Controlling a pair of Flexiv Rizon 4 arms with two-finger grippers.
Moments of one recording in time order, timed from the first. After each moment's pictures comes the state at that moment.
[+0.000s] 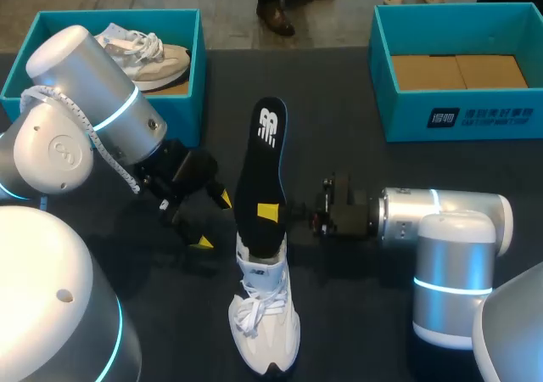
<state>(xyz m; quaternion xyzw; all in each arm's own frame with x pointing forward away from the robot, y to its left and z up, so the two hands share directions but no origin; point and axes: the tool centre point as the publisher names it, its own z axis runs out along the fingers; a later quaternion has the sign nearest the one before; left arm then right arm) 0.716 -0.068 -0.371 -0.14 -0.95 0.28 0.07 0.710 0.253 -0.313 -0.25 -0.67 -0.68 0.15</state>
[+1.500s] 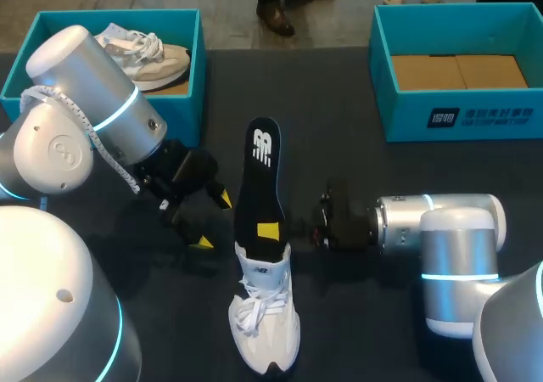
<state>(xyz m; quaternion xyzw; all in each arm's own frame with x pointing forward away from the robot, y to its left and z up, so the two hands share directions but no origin) 0.716 -0.068 -0.371 -0.14 -0.95 0.28 0.07 0.685 0.254 -0.340 -0.23 -0.68 -0.67 0.21</state>
